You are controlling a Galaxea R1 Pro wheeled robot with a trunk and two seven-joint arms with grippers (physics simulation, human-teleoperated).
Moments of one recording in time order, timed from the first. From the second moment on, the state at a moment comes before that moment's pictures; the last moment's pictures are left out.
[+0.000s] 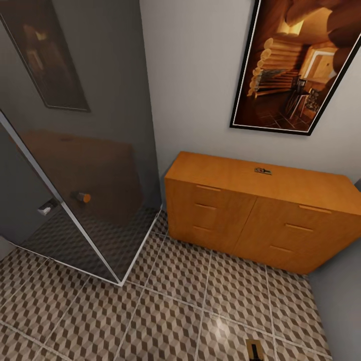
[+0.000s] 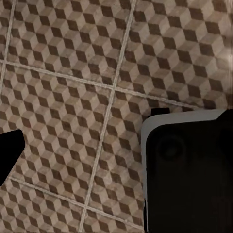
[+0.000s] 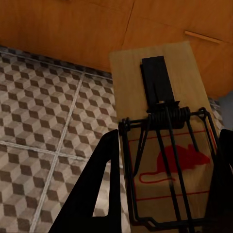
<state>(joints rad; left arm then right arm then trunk) -0.21 0.00 -0.22 0.05 0.07 -0.53 0.27 -0.23 0.12 0.56 -0.02 -0.16 -1.03 -0.66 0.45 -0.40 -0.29</state>
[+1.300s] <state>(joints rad) -0.14 -0.05 -0.15 -0.26 -0.08 -0.25 0.08 -0.20 0.08 0.56 -0.02 -0.16 -1.04 -0.67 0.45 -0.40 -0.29</state>
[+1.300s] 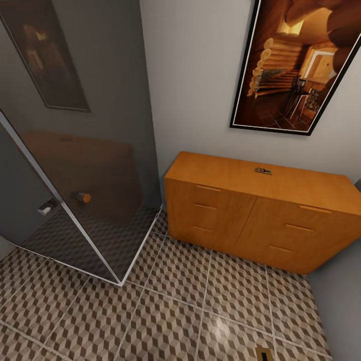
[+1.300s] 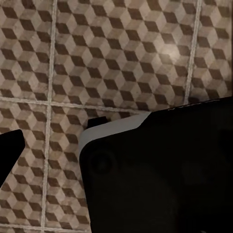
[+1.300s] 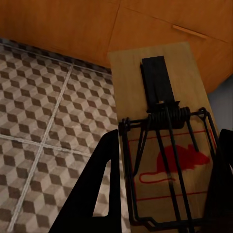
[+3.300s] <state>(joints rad) -0.15 -0.13 -0.04 -1.49 -0.08 0.60 0.11 -0.20 0.08 0.56 -0.02 -0.16 -1.02 -0.67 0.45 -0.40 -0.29</state>
